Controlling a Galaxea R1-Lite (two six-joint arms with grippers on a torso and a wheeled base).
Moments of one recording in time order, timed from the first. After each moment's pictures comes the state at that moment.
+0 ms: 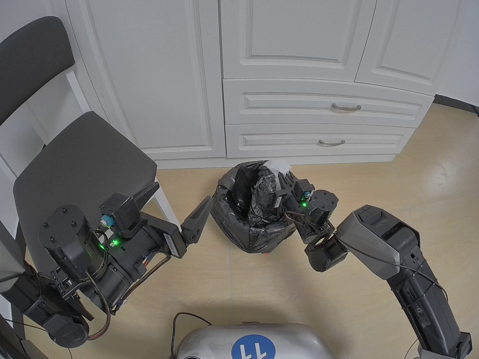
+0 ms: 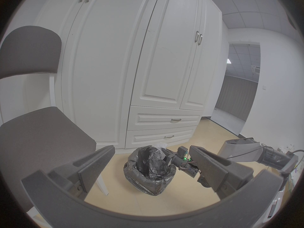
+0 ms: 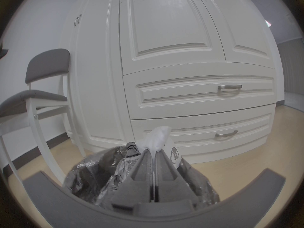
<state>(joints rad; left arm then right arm) -0.67 1.75 -0.31 -1.53 0.21 -0.03 0.44 2.81 -1.63 -1.48 -0.15 -0.03</state>
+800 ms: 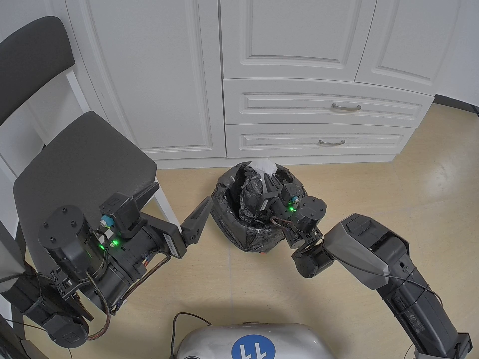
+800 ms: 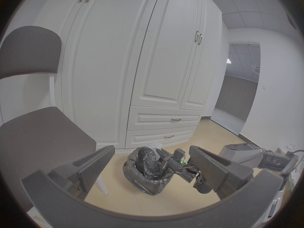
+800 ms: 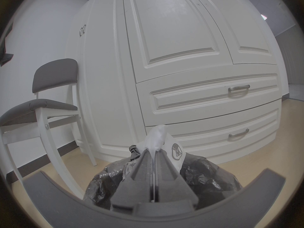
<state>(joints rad) -0.67 1.75 -0.31 -1.53 0.21 -0.03 0.50 2.86 -1.71 -1.52 -0.15 0.00</state>
